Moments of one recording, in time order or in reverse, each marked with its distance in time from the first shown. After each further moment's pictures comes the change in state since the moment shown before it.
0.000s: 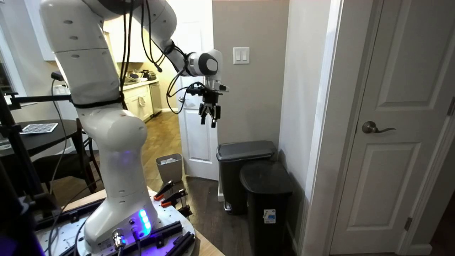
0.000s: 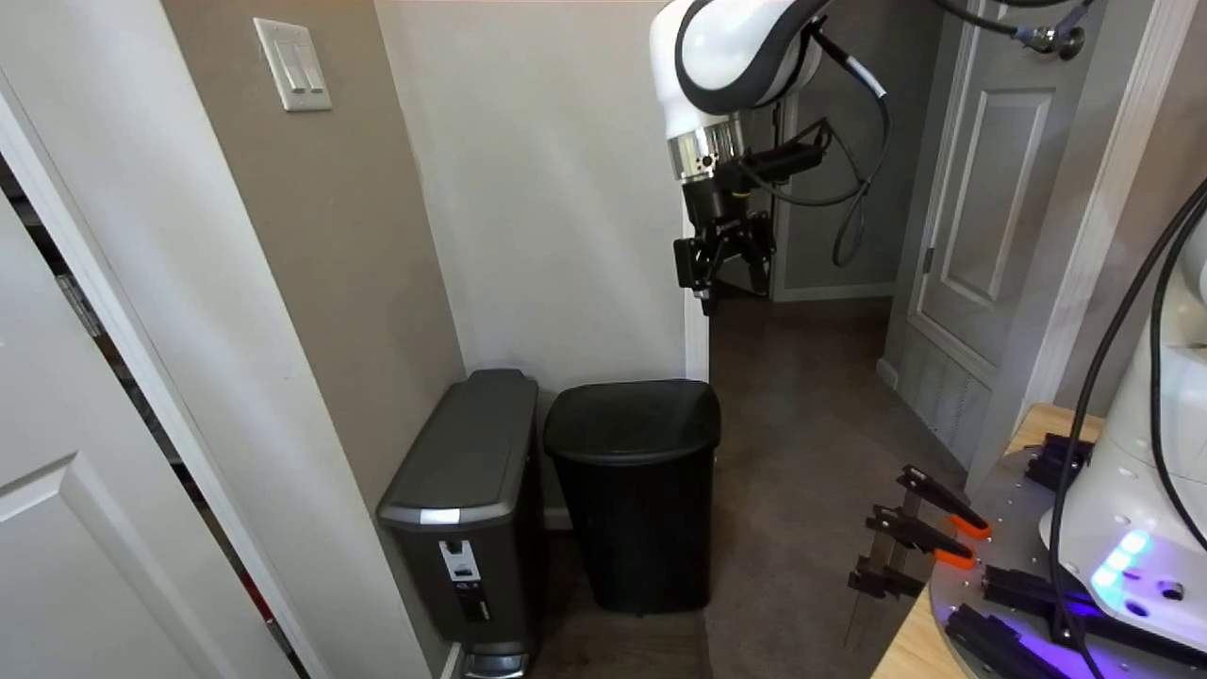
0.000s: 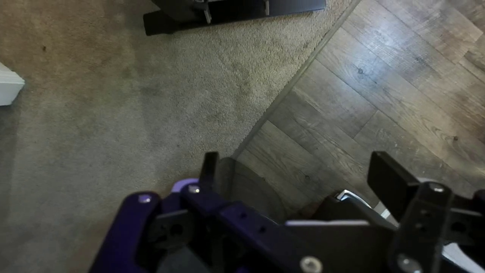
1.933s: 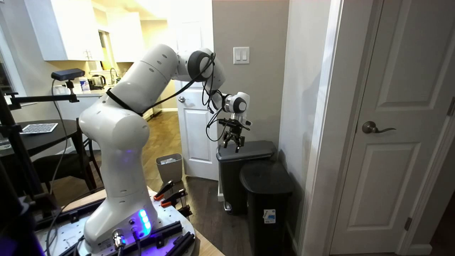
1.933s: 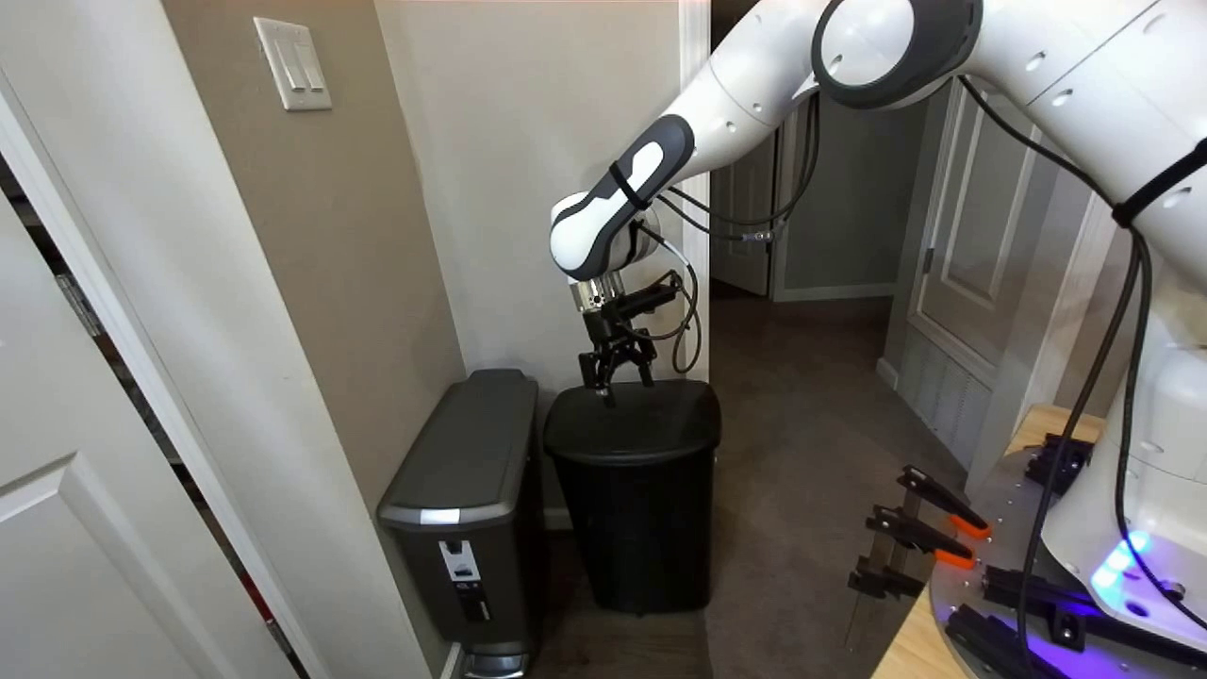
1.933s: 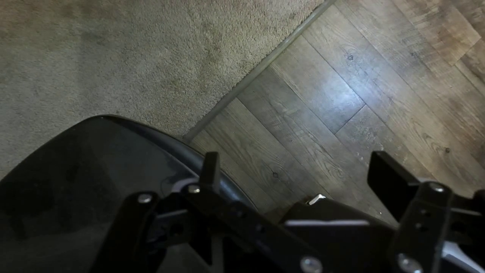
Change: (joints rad) arm 0.077 0.939 -0.102 0.827 0.000 0.004 -0.196
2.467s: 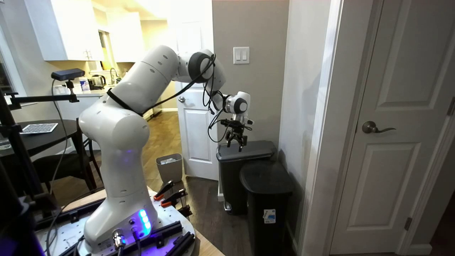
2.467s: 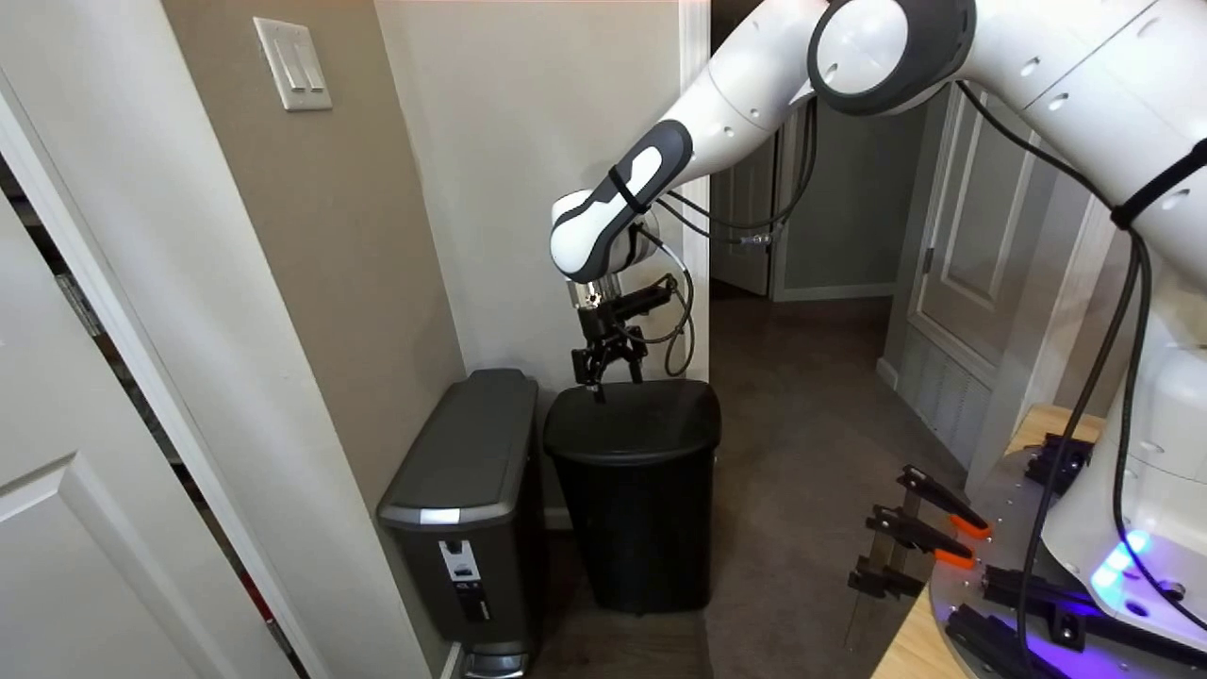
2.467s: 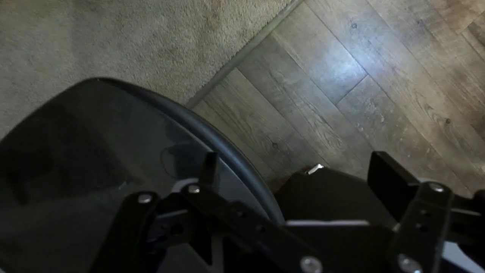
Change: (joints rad) arm 0.004 0.021 -0.010 0.025 -0.002 0.093 -0.007
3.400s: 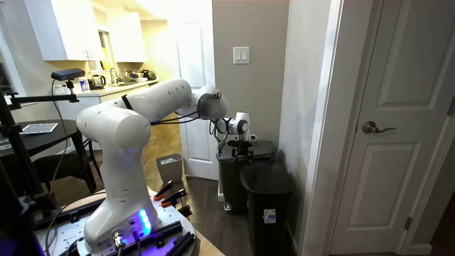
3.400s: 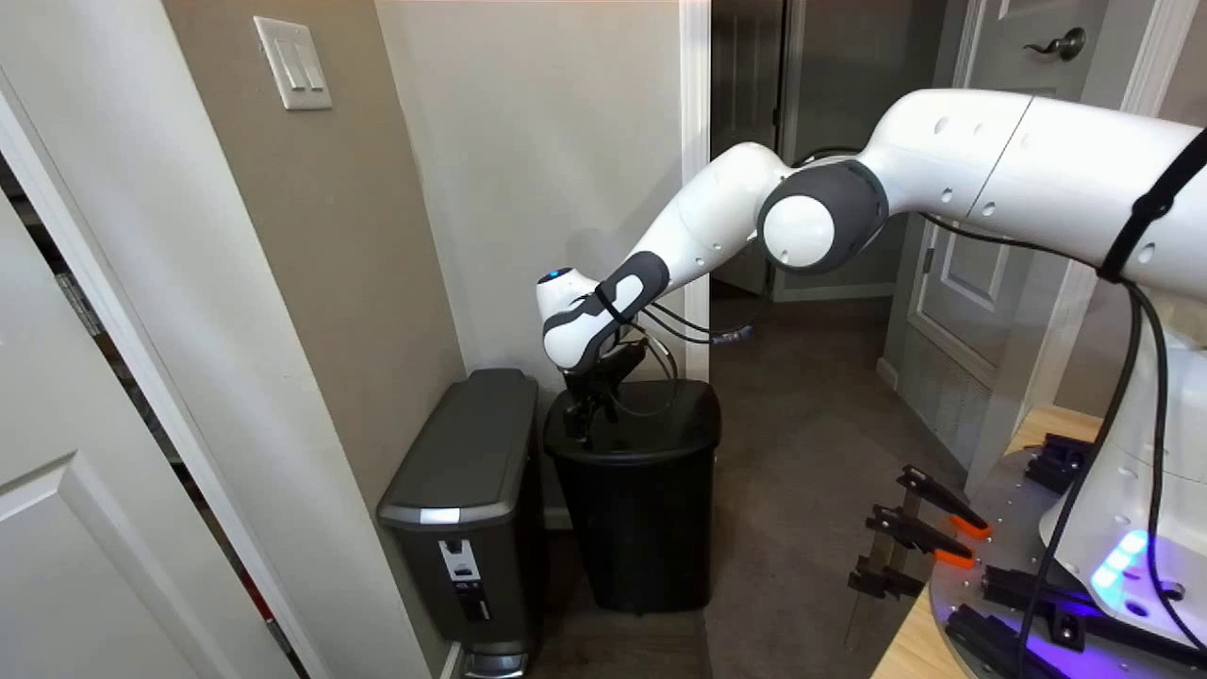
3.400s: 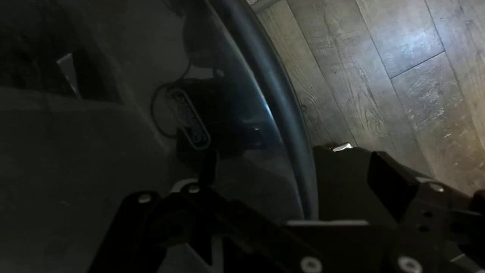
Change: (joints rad) arm 0.057 0.473 -0.049 0.504 -0.128 0.087 -0.152
